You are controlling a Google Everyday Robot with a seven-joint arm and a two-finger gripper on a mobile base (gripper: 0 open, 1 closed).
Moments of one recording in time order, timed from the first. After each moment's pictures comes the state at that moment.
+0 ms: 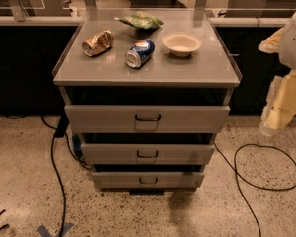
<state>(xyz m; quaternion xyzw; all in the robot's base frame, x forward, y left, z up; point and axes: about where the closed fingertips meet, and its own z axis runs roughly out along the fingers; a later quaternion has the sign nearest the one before) 0.438 -0.216 0.977 -0.60 0.78 -0.04 0.16</state>
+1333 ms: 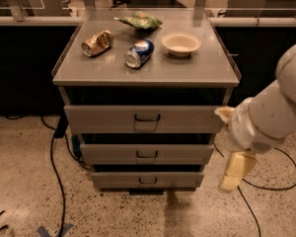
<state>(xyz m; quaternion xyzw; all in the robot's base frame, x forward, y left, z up) 0.418 -0.179 0.822 -0.64 0.74 0.02 0.18</state>
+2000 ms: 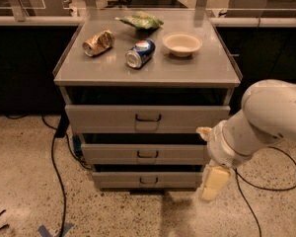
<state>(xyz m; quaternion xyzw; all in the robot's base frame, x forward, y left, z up) 0.431 -0.147 0.741 -0.66 0.73 0.06 0.18</state>
